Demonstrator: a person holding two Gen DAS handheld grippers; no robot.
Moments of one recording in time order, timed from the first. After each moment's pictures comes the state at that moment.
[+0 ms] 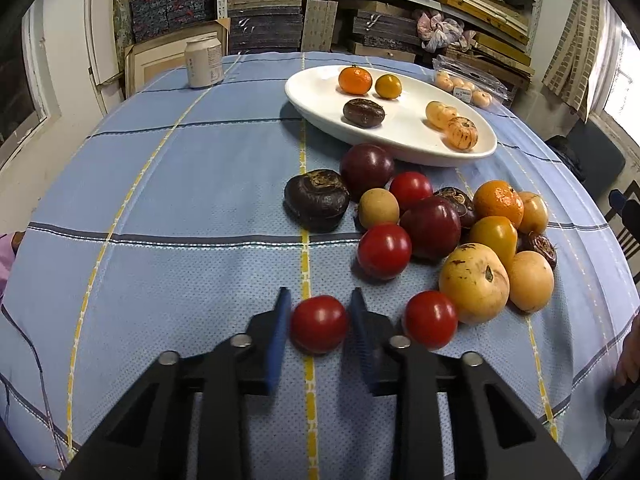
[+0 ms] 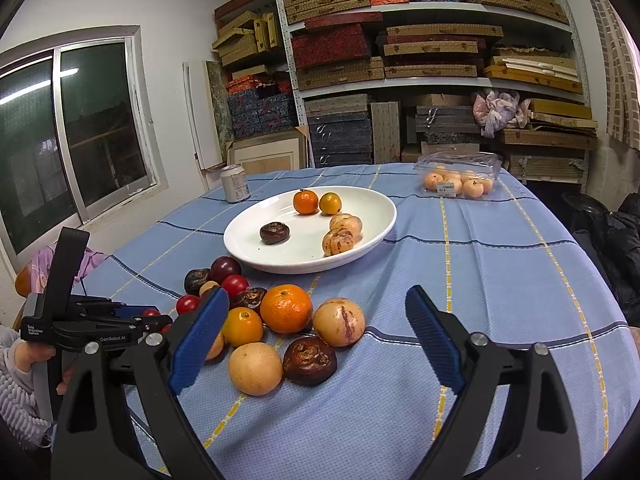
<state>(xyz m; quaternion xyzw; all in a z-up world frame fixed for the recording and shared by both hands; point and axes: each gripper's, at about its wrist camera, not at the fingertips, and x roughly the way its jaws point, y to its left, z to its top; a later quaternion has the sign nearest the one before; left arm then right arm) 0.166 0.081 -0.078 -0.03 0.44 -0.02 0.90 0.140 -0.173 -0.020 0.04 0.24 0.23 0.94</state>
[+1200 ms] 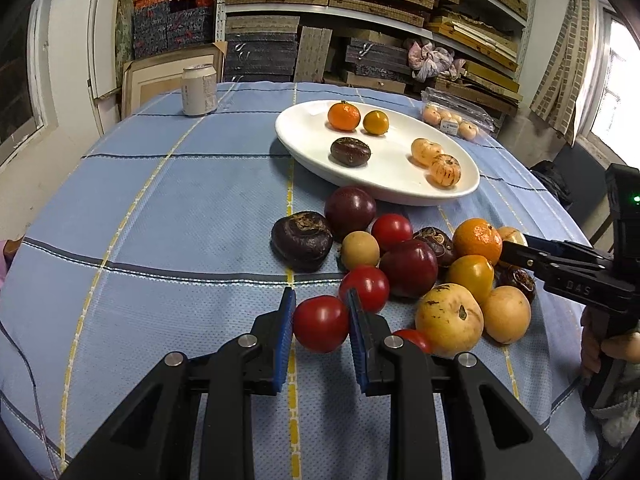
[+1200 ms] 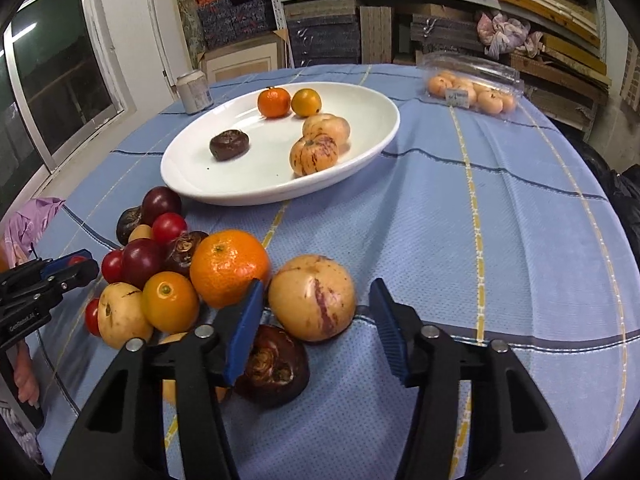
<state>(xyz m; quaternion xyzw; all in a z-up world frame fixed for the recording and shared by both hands) 0.167 0.081 -0.065 -0.05 0.39 -0.03 0.92 0.226 -0.144 -0.070 0.00 0.42 0.21 0.88</state>
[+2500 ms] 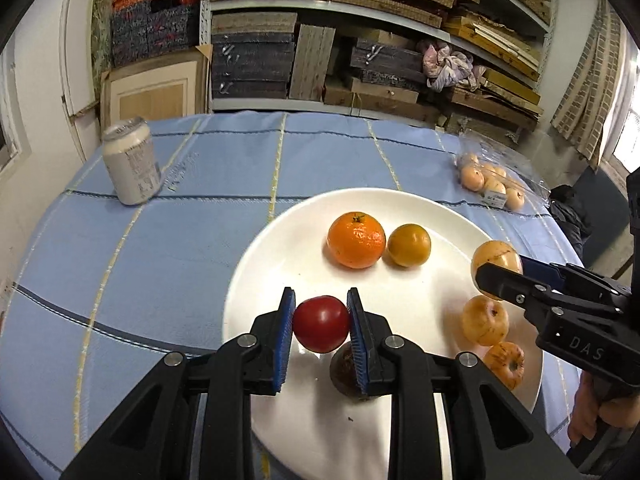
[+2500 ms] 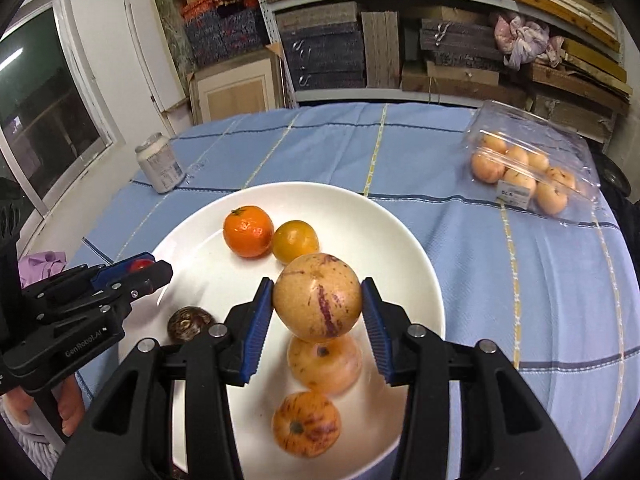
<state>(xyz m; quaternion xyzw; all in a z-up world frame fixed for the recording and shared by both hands) 0.387 0.076 -0.036 -0.05 0.41 -0.03 0.91 0.412 -0.090 -0.024 0.02 0.42 0.21 0.88</state>
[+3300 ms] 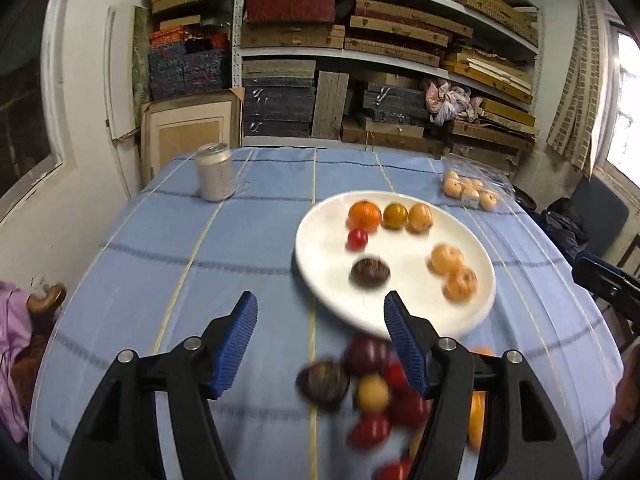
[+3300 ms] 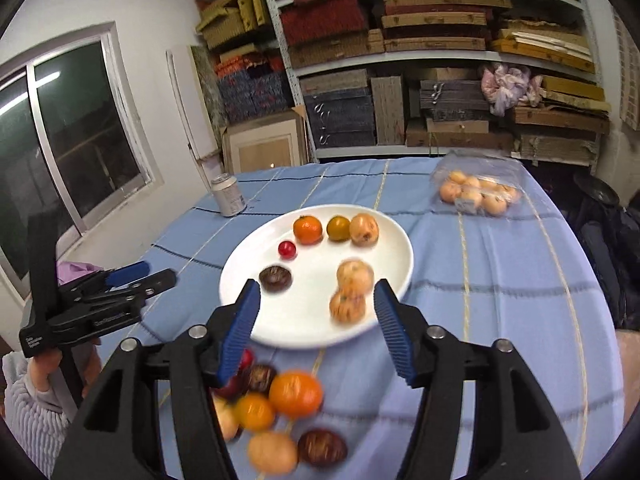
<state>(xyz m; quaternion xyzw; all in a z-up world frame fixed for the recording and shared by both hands) 0.207 0.086 0.013 -0.03 0.33 0.01 0.94 0.207 -0.157 0.036 0.06 0.31 0.23 0.92</state>
